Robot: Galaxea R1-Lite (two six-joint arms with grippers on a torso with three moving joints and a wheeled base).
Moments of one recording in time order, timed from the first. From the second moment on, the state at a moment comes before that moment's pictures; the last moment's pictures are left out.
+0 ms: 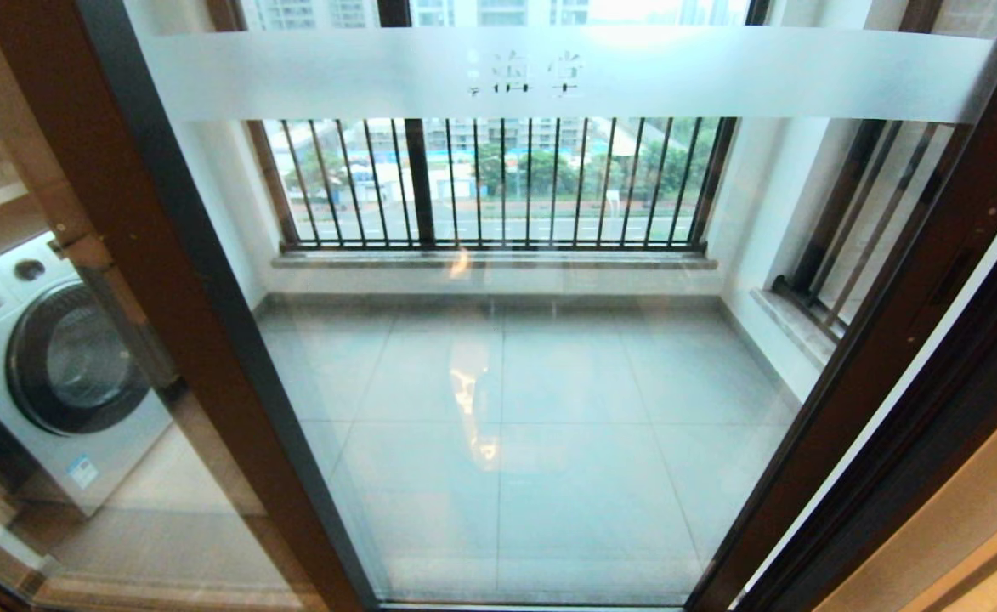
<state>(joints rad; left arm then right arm) 0.00 0.00 -0.01 0.01 0.00 0.01 -0.56 1.57 -1.16 -0.18 0.28 -0.06</state>
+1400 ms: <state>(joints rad) 0.00 0.00 -0.01 0.01 -0.01 0.01 -0.50 1.85 -1.21 -0.40 0.23 -0.06</state>
